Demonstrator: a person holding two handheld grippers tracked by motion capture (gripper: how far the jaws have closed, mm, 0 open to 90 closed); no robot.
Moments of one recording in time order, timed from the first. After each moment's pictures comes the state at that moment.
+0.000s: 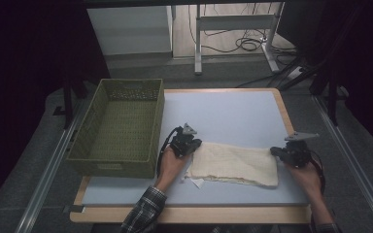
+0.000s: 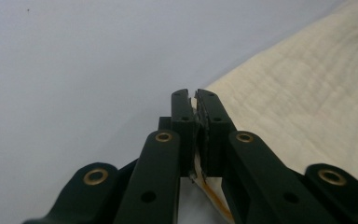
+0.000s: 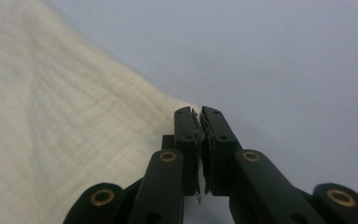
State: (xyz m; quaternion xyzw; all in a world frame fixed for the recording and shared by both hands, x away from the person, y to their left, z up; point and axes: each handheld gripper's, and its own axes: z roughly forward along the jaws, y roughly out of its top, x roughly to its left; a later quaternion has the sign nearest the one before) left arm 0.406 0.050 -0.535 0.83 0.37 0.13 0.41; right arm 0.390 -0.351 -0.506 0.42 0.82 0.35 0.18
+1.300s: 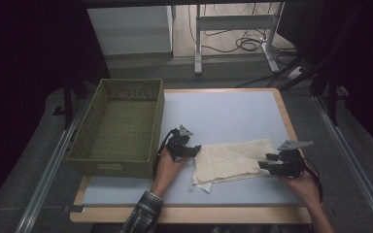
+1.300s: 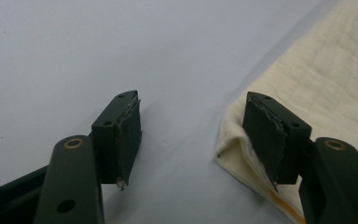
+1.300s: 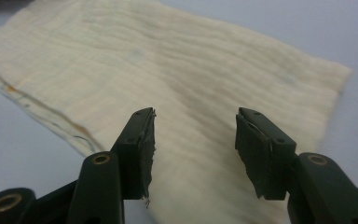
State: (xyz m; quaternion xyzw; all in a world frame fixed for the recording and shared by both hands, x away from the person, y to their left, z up) left arm 0.406 0.057 -0.542 0.82 0.40 0.14 0.38; right arm 0.350 -0.321 -0.502 0.37 0.84 0.37 0.12
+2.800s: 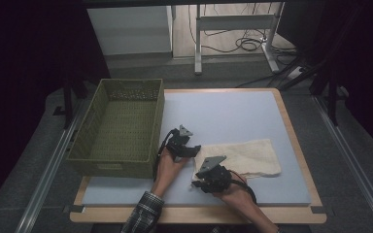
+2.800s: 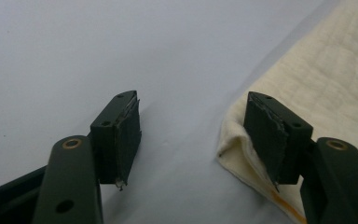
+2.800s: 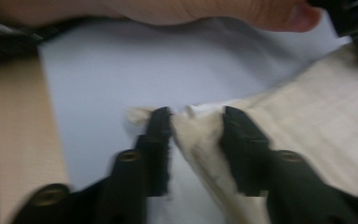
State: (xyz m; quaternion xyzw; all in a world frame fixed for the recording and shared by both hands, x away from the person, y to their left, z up) left arm 0.405 0.057 -0.543 0.82 0.40 0.15 0.38; right arm 0.307 -0.114 -0.525 0.18 0.92 0.34 0.09
